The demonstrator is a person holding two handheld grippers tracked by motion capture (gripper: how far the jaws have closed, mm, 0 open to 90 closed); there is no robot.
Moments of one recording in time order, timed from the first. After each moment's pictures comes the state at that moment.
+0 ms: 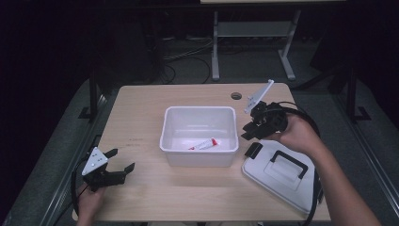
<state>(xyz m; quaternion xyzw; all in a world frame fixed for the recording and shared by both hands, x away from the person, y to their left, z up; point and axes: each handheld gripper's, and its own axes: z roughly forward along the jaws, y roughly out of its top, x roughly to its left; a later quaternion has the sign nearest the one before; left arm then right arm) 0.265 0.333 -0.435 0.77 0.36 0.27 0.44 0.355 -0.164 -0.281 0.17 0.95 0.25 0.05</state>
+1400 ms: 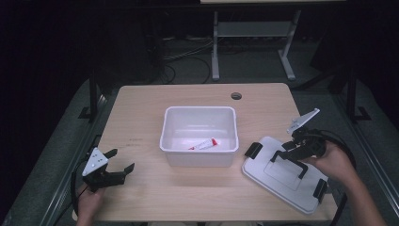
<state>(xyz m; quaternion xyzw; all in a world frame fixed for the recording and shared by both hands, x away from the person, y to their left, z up) 0.264 0.334 -0.436 0.78 0.36 0.27 0.44 0.331 -0.279 -0.364 0.31 0.92 0.23 0.05</state>
